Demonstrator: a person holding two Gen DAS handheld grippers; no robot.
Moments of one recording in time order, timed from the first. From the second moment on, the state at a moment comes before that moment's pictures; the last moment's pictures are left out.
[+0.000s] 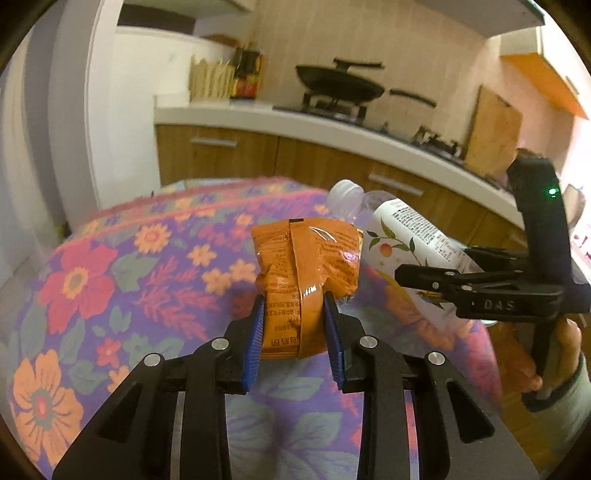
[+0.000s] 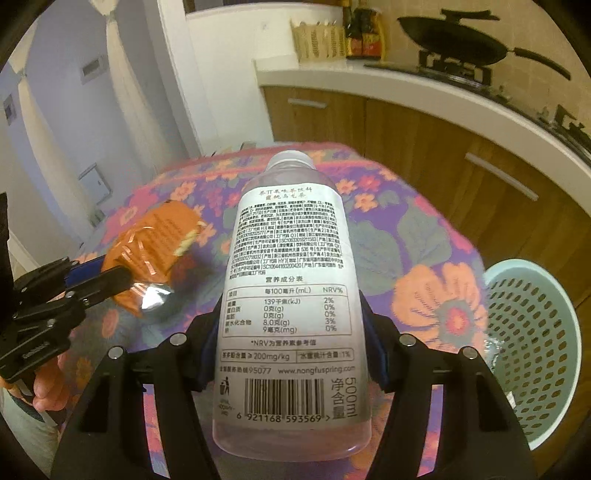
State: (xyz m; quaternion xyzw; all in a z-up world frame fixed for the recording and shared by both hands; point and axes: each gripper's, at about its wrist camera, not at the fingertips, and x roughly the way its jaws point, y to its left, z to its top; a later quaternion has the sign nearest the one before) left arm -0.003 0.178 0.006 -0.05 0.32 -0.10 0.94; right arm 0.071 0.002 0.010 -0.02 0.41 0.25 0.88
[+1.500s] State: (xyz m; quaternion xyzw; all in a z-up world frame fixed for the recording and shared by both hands) left arm 0.134 -0.117 -0.028 0.06 0.39 -0.28 0.88; right arm 0.114 -0.333 -0.074 0.20 0.43 0.03 0.88
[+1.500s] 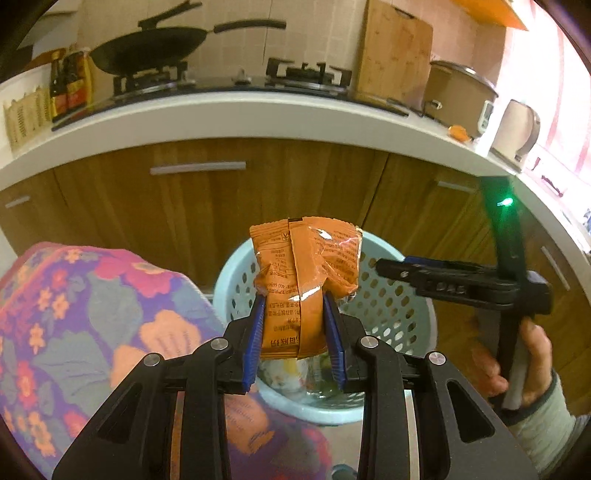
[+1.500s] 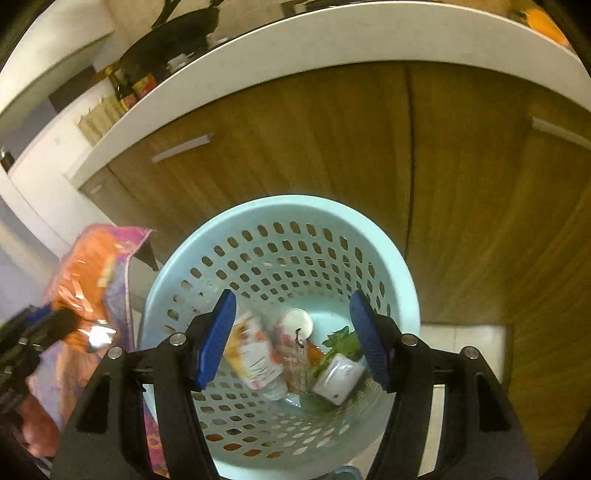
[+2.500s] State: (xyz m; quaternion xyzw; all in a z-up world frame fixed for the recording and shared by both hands) left arm 0.064 -0.049 0.007 0.02 0.29 -0.07 0.95; right arm 0.055 -0.247 0.006 0.10 0.34 0.05 0.93
